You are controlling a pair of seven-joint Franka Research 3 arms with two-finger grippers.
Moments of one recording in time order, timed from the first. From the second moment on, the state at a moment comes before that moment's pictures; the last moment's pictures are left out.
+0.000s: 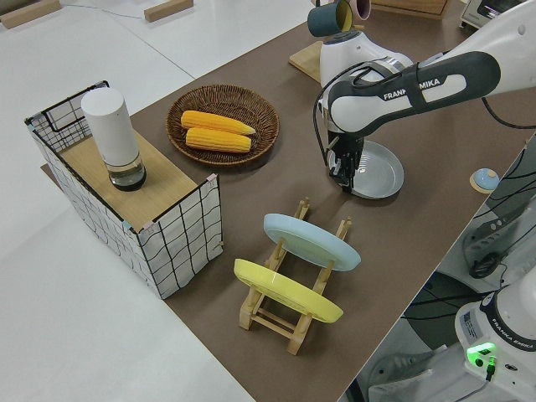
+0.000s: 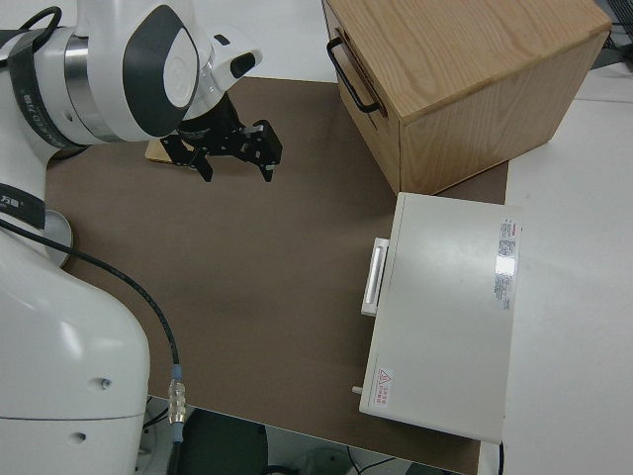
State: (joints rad) left arm -0.08 0.12 0.04 -2.23 0.01 1.99 -0.19; right arm -0.26 0.02 0.38 -1.49 -0.03 1.38 0.04
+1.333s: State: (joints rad) left arm -0.08 0.07 0.07 -1.84 0.23 1.47 -0.22; right arm -0.26 0.02 0.38 -1.49 -0.03 1.38 0.04
